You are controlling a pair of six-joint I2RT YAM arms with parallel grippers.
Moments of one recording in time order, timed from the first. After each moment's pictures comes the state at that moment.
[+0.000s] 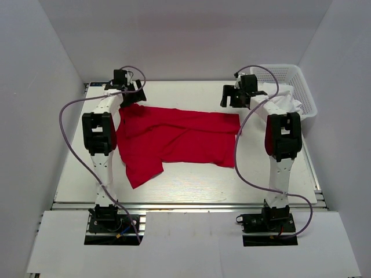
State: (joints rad) left arm -0.02 2.36 2.00 -0.49 0.11 -0.31; right arm 0.17 2.18 1.69 -0.27 -0.18 0.14
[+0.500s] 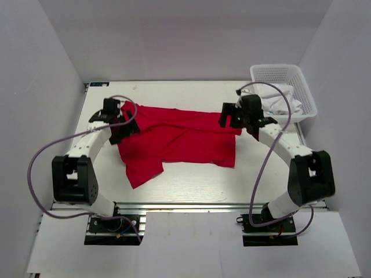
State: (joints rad) left arm -0.05 1.61 1.23 -0.60 0.00 -0.45; right arm 0.32 1.59 1.15 -0.19 -0.10 0.21
